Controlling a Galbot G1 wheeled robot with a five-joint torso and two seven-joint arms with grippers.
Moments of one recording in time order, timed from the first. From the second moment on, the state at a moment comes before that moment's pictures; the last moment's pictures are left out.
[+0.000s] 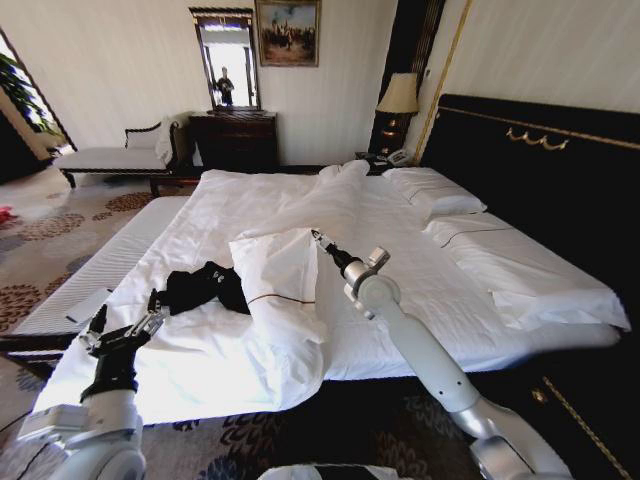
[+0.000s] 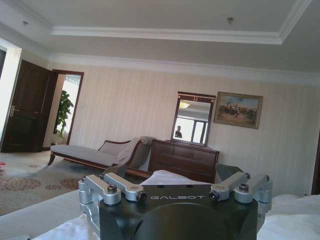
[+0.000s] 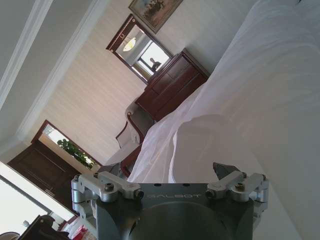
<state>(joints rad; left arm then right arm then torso) 1.81 -1.44 -0.90 -2.48 -0.50 -0.01 -0.20 -0.59 1.21 -0.04 1.70 1.39 -0.16 0.42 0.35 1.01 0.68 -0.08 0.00</state>
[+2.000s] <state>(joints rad) 1.73 -1.43 -0.93 -2.35 -0.53 -0.03 -0.22 -0.20 1.39 -0.49 1.32 1.30 -0.26 0.57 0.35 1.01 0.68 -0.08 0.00</state>
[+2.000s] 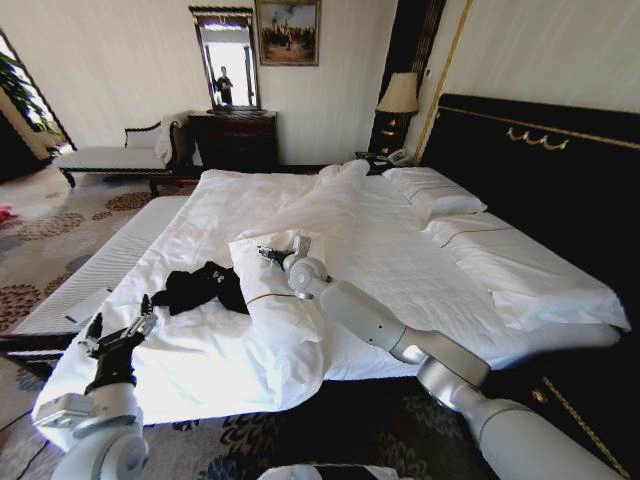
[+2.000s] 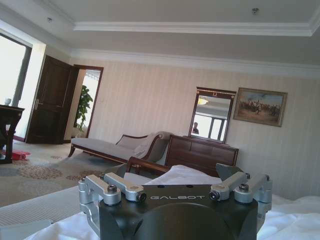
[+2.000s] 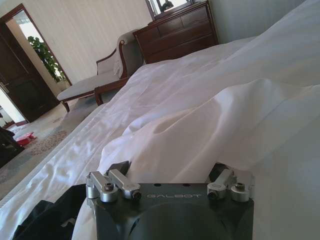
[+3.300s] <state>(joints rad) 1.71 -1.43 -0.90 -2.32 -0.51 -0.04 -0.22 -0.38 1.29 -0.29 1.54 1.33 -0.14 0.48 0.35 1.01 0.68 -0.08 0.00</state>
